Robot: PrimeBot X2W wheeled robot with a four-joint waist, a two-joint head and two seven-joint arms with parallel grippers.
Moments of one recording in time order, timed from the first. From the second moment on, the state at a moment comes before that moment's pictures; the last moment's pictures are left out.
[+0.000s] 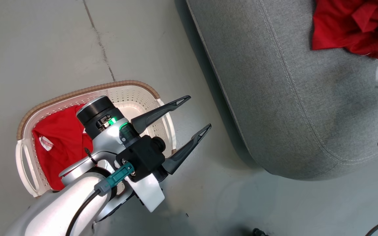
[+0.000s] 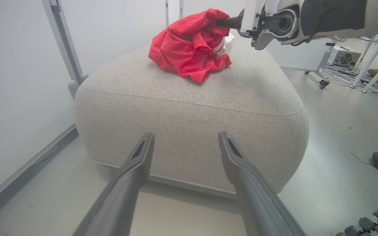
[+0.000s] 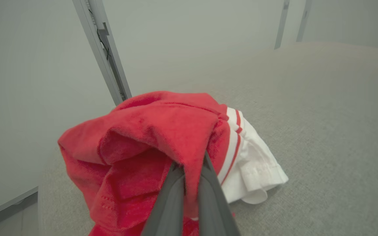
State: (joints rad) left arm -0.56 0.46 -0.76 -0.17 -0.27 -0.12 0.02; right arm -0.90 -0.12 -0.32 0.82 0.29 0.13 -0.26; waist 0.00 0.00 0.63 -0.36
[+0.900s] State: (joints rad) left arm -0.42 0.38 -0.70 -0.02 -0.39 0.00 -0.15; right arm -0.51 -0.09 -0.27 0.51 0.27 0.13 -0.26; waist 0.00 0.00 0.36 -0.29
